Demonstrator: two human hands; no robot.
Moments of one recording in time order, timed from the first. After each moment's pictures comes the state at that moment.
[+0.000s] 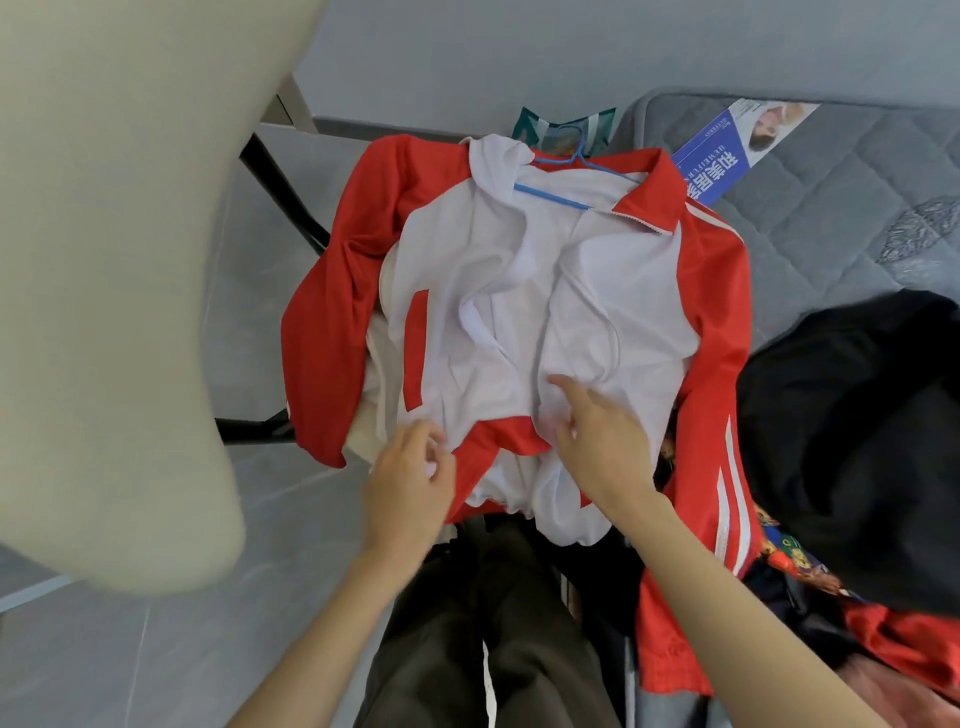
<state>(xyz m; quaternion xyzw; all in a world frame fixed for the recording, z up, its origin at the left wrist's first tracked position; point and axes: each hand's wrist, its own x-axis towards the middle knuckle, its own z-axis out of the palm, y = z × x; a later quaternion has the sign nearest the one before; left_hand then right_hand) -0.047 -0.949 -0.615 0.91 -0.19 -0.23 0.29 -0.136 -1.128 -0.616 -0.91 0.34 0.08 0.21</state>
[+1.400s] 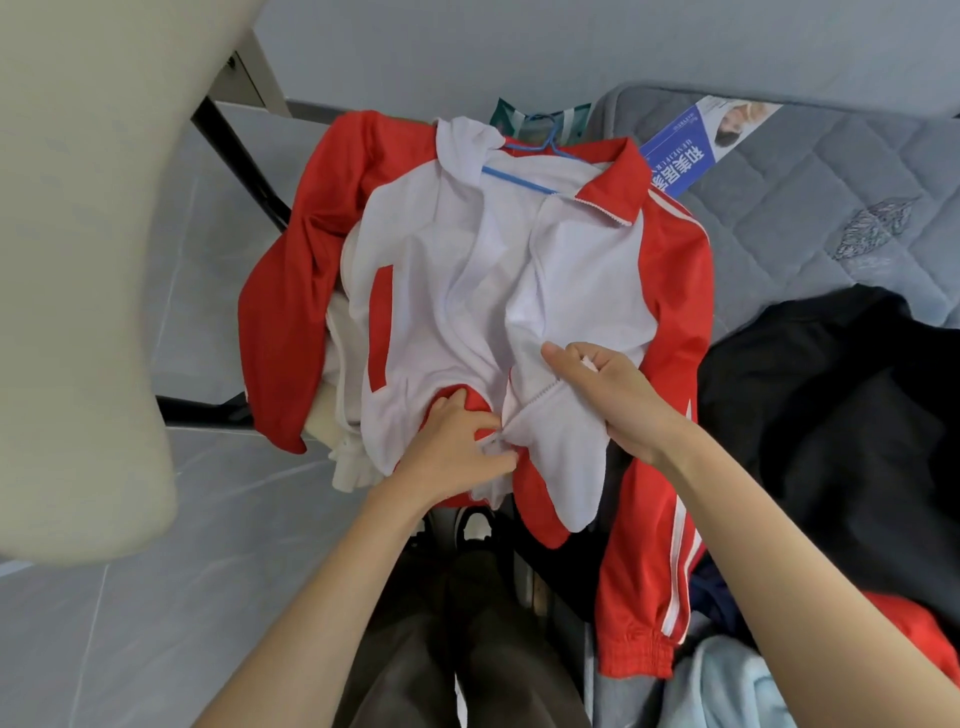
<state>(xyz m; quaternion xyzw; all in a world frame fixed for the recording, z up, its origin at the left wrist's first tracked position) -0.059 -1.009 -0.631 0.80 -0.31 -0.43 0.30 -0.135 -1.180 -0.572 -0.60 0.41 0.09 0.68</state>
